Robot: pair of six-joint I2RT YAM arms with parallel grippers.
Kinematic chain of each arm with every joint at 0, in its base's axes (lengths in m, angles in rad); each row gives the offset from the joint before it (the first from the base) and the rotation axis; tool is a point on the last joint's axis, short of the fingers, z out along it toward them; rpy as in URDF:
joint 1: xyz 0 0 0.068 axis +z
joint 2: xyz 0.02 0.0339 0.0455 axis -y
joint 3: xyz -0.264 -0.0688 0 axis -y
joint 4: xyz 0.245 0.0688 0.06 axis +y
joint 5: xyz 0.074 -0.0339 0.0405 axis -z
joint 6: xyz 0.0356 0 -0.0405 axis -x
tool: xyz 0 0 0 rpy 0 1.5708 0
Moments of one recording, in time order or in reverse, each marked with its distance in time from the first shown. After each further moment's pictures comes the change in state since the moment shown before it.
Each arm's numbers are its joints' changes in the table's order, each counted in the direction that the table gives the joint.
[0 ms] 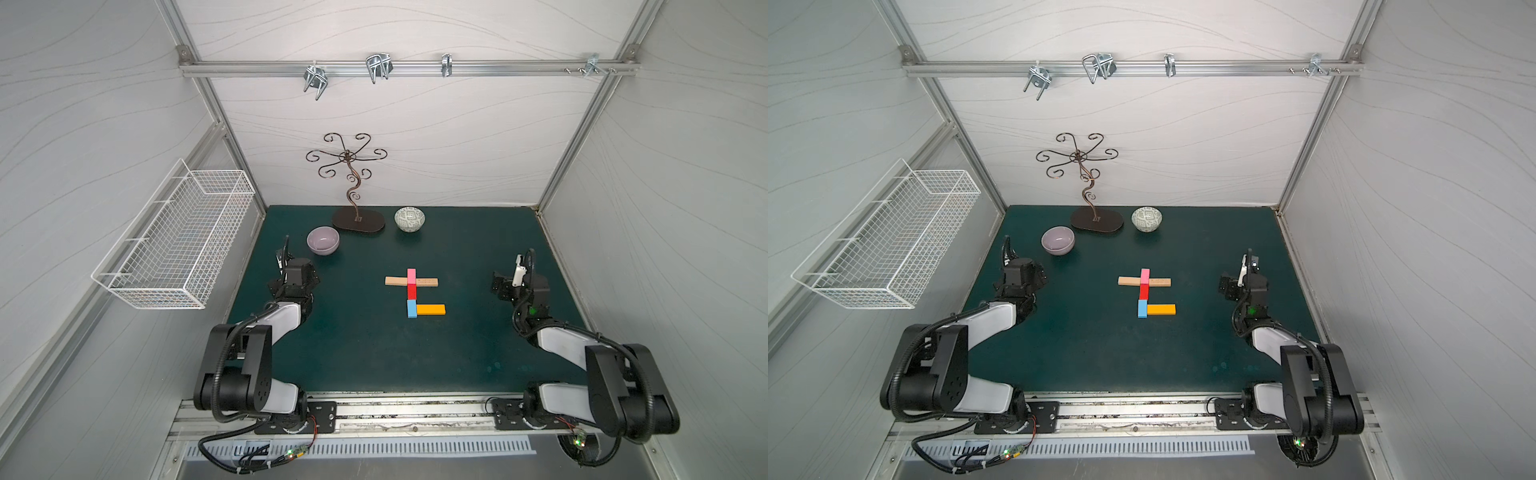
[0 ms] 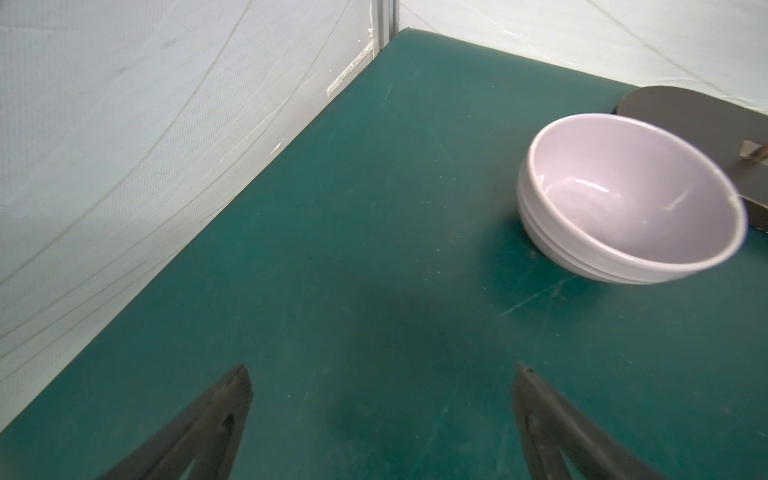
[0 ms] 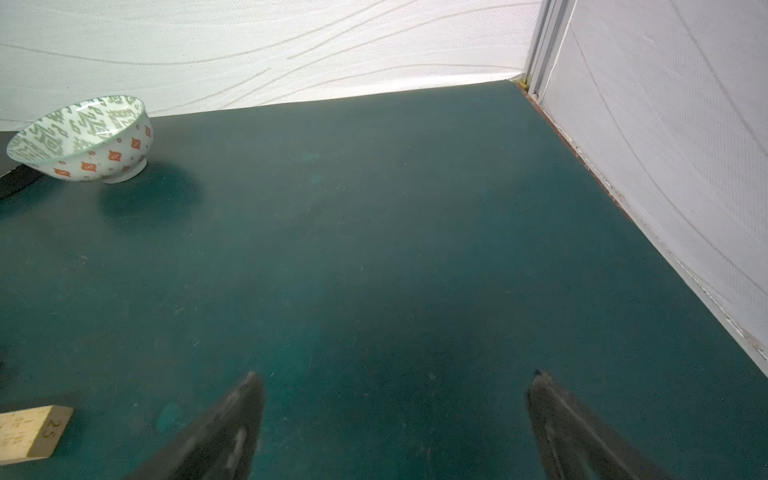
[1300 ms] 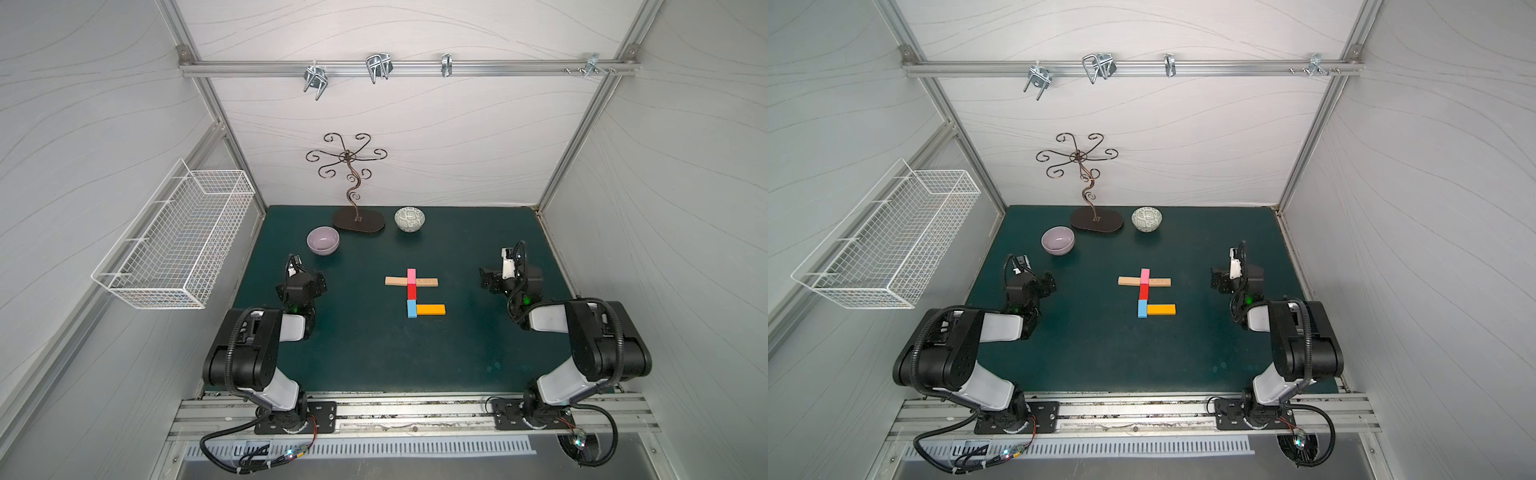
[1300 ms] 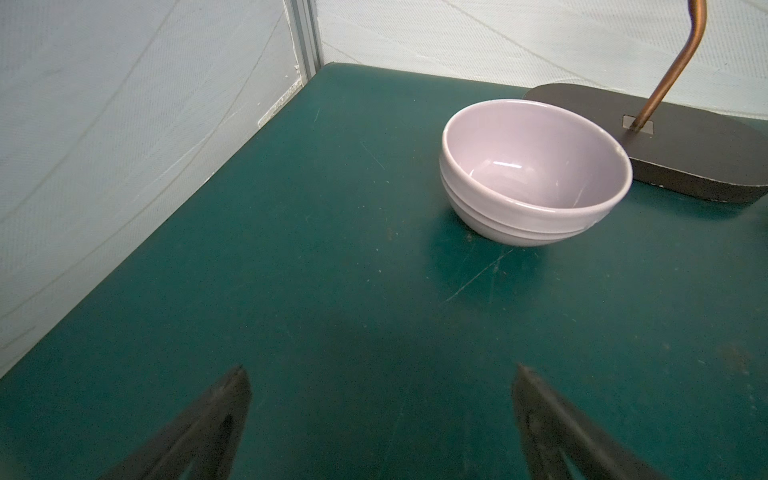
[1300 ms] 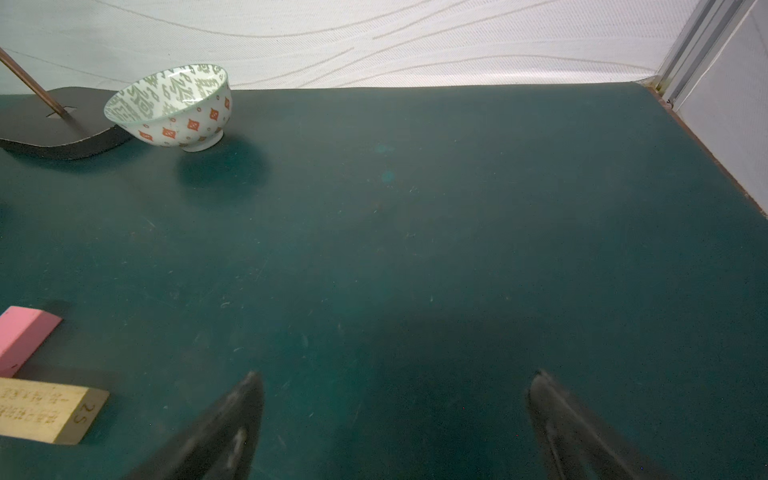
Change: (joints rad) left arm -0.019 -0.102 -0.166 -0.447 0.150 -0.154; right arm -0.038 -0.264 0.121 -0.124 -0.274 0.084
